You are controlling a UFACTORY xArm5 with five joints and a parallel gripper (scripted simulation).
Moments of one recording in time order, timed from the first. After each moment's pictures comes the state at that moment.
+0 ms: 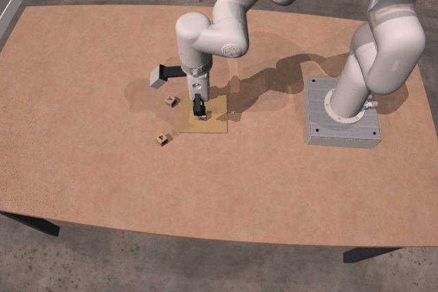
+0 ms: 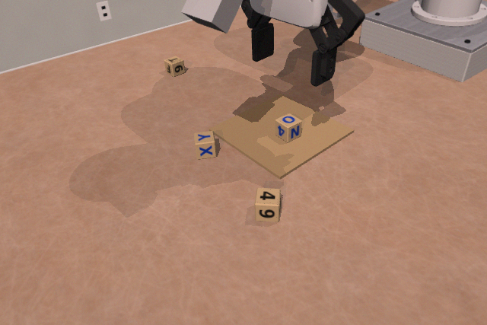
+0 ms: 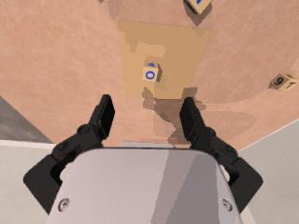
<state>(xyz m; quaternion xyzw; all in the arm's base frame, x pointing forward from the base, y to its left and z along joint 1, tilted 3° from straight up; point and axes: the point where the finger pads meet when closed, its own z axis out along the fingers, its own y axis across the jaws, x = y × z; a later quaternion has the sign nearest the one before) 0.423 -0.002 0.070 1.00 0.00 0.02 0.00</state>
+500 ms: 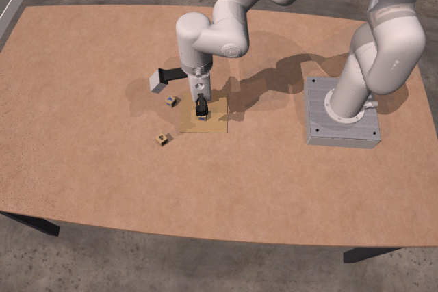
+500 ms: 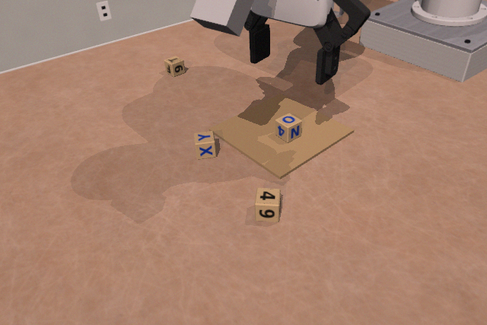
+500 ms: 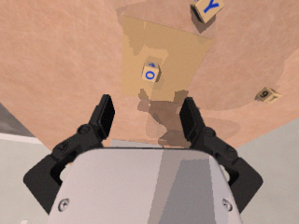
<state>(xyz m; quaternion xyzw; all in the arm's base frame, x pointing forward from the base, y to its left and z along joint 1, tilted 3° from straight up) 0.422 -0.002 0.070 1.00 0.06 0.02 0.00</state>
